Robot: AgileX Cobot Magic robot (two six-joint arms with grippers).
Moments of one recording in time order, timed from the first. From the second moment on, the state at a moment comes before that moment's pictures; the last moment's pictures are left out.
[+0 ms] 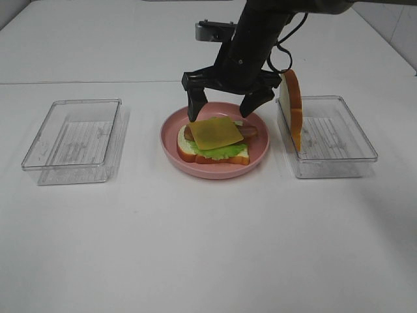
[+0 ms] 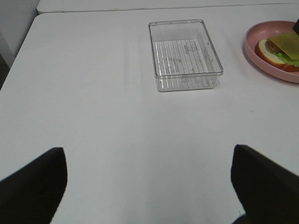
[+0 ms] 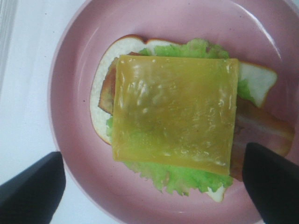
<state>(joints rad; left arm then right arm) 0.05 -0.01 -0.51 -0.08 1.08 0.05 0.46 2.24 -1.88 0.21 1.03 0.04</state>
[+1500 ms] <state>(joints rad) 0.05 -0.01 -0.51 -0.08 1.08 0.05 0.26 2.26 -2.14 0.04 1.23 0.15</state>
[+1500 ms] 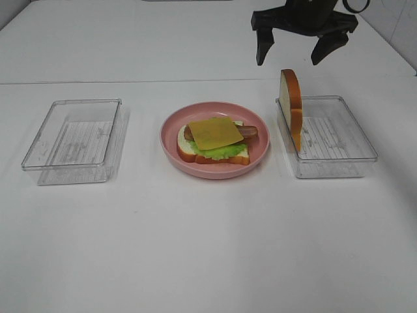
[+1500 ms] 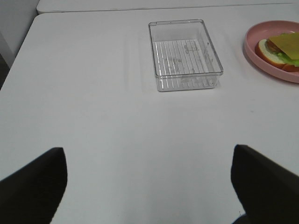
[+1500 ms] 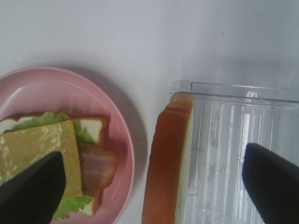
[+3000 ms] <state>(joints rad) 0.05 -0.01 -0.51 -0.08 1.08 0.05 0.26 2.19 -2.13 -0.04 1.23 0.18</state>
